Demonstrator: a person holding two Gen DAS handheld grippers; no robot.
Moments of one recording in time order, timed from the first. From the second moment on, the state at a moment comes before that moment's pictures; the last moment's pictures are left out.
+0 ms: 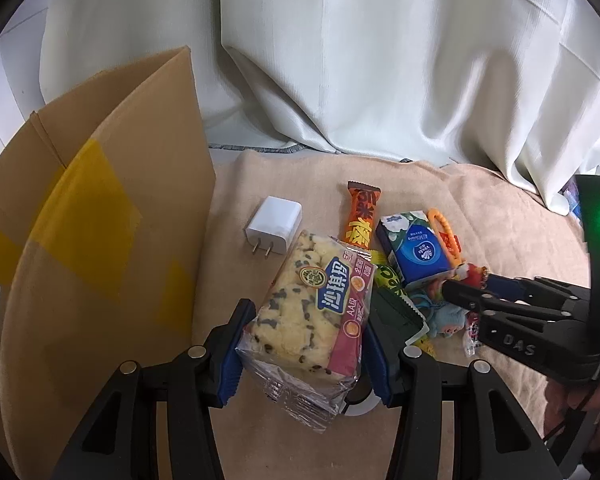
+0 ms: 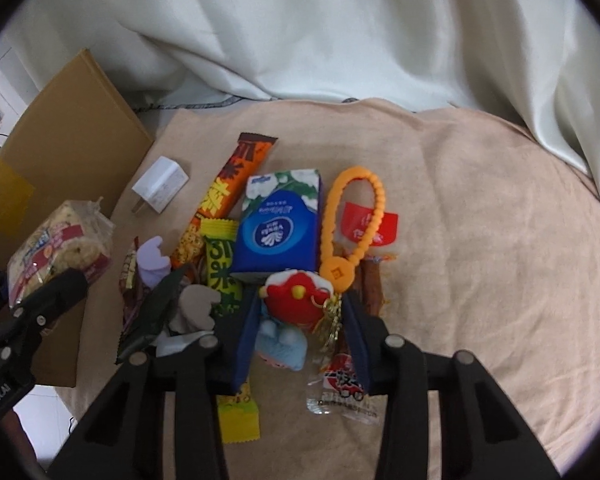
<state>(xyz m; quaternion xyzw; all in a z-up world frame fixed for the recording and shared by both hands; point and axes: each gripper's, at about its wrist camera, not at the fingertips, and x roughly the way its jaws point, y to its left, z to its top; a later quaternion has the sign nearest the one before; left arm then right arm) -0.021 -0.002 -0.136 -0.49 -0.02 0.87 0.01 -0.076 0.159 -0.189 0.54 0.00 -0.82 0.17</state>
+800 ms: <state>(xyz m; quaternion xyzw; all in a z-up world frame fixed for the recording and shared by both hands) -0.020 -0.001 -0.121 -0.49 -0.03 0.87 0.01 -0.051 0.182 -0.120 0.48 -0.02 -0.85 0.20</state>
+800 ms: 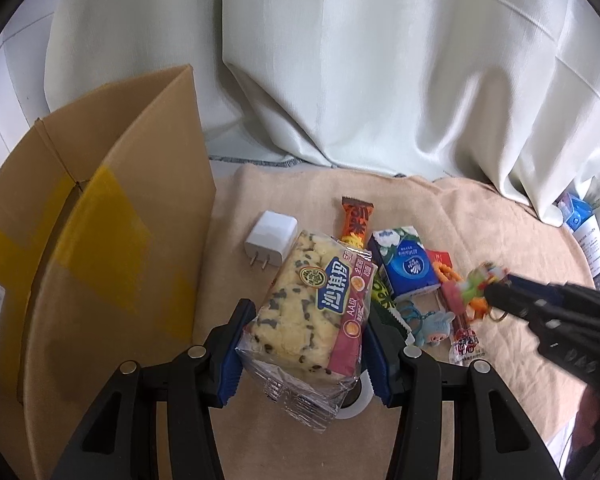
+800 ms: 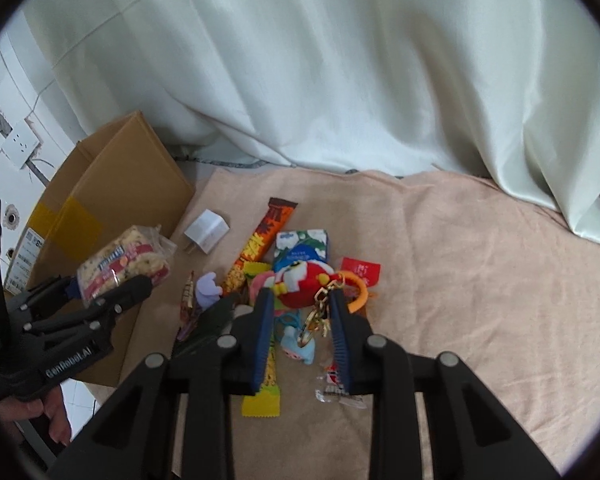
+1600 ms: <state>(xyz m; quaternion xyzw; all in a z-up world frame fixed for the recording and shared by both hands) -0.017 -0.004 -0.127 -0.49 -0.03 0.87 0.01 -0.082 0.182 -0.190 0.54 -0.02 -0.82 0.19</state>
